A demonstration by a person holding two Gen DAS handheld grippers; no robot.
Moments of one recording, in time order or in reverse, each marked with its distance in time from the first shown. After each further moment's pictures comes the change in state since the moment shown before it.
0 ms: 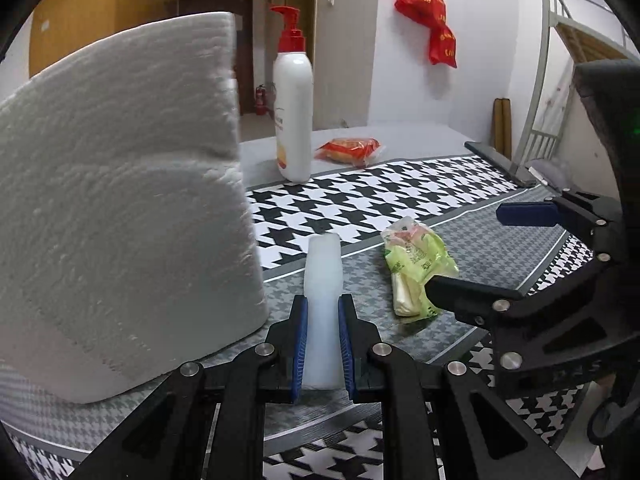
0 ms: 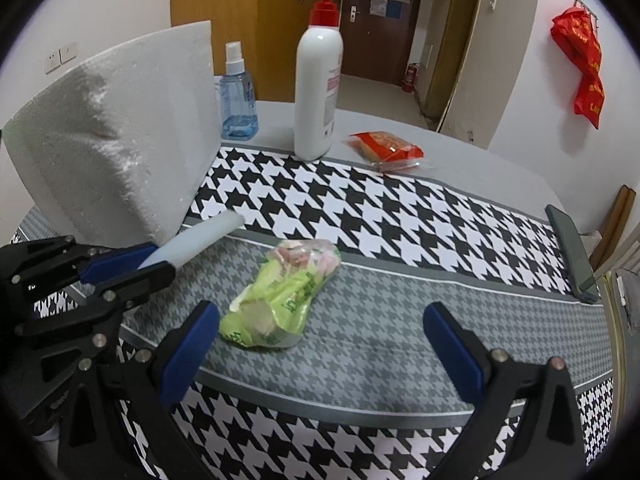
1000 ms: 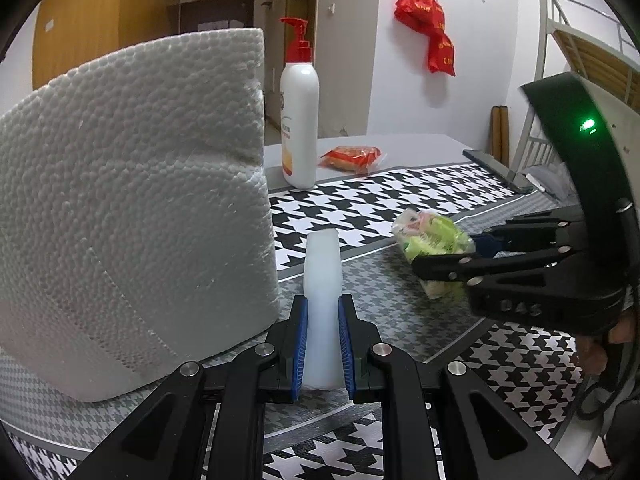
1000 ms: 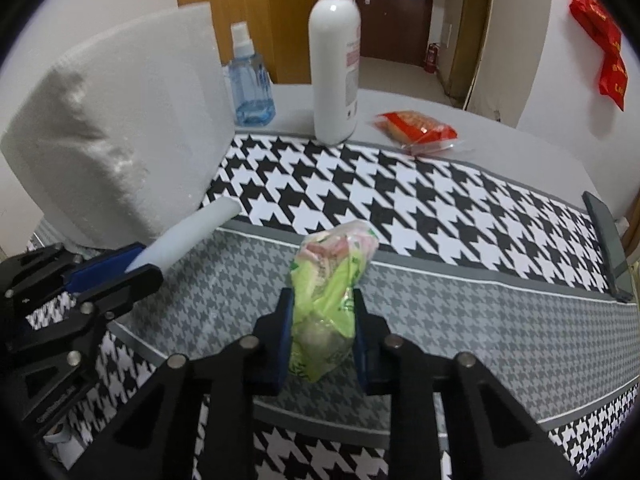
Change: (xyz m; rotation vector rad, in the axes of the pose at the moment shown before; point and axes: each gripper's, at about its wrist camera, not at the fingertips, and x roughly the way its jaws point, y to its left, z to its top) left arm -0.010 0.005 -0.006 0.000 -0.037 -0.009; right arm 0.008 -0.009 0.005 0.037 0.033 0.116
